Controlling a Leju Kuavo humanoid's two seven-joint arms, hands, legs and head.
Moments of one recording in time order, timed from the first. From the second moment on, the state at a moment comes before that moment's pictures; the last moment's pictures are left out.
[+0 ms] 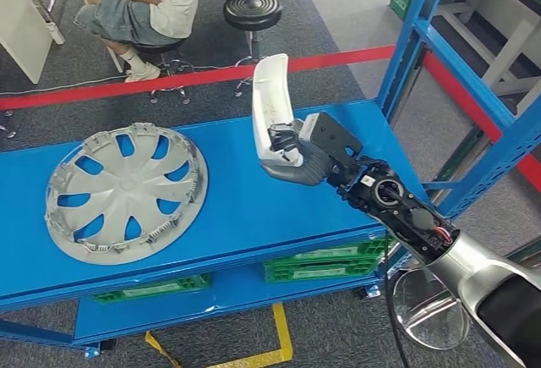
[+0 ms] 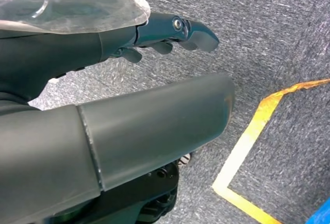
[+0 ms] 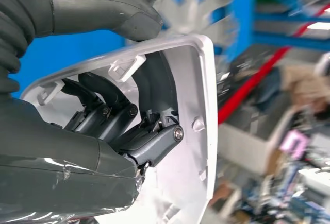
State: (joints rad) left arm -0.13 0.11 -0.76 -0.21 1.16 0.18 -0.14; right arm -0.62 -0.31 0.72 -1.44 -0.31 -0.07 -0.18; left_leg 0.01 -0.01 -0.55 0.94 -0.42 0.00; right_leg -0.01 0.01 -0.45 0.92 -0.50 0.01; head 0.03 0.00
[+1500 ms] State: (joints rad) left arm -0.16 0.11 -0.80 -0.21 1.19 0.13 -0.27; right arm -0.59 -0.03 0.79 -1.44 -0.58 0.29 -0.36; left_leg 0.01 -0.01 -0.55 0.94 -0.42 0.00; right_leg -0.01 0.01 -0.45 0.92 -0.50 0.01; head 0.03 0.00
